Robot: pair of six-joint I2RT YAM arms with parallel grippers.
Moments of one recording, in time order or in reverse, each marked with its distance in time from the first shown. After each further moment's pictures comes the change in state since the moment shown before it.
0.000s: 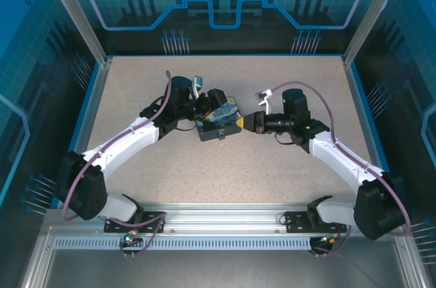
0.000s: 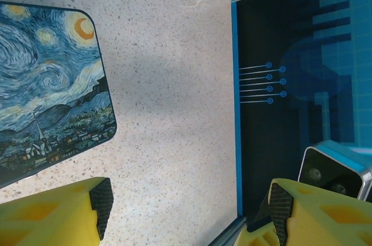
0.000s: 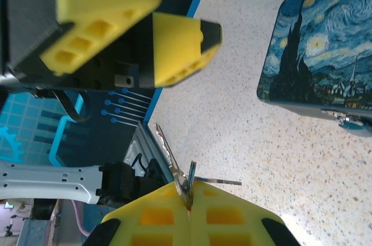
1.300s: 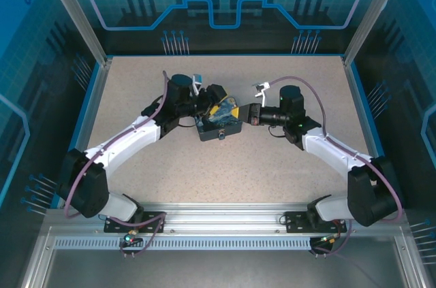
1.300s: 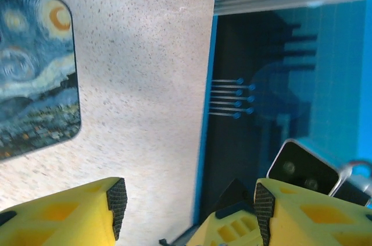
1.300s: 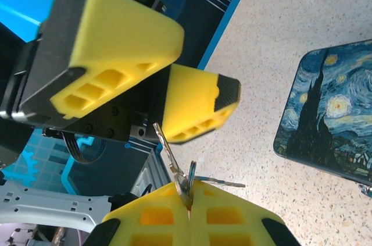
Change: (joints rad) left arm 0.003 0.021 0.026 0.065 0.021 -0.120; right arm 0.013 0.110 0.000 0.292 0.000 0.103
